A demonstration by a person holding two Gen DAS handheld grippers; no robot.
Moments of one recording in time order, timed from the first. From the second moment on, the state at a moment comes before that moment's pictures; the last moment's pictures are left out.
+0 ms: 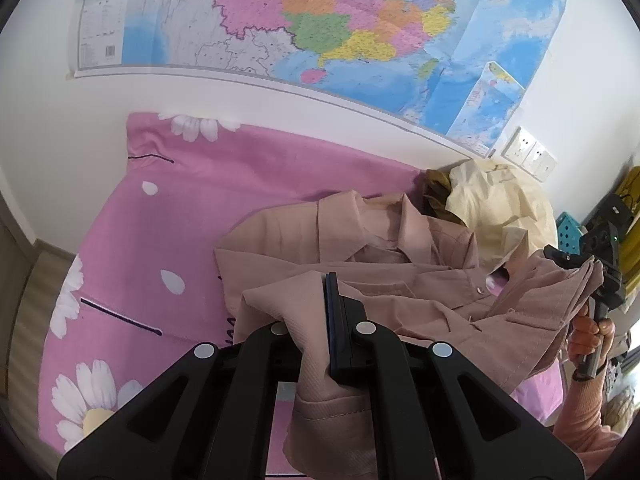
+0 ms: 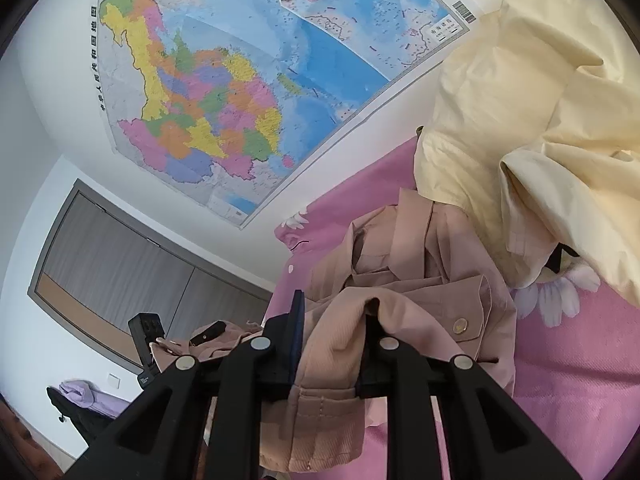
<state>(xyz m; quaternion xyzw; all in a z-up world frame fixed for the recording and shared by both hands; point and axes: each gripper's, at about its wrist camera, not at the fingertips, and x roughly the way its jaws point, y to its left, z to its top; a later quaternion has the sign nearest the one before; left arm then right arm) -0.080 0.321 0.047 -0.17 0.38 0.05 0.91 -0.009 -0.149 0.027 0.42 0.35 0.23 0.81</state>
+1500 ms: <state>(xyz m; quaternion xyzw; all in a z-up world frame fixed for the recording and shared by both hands) -0.014 0.353 0.016 -0.17 0.44 0.09 0.88 0.047 -0.156 -0.004 0.41 0.39 0.18 0.81</state>
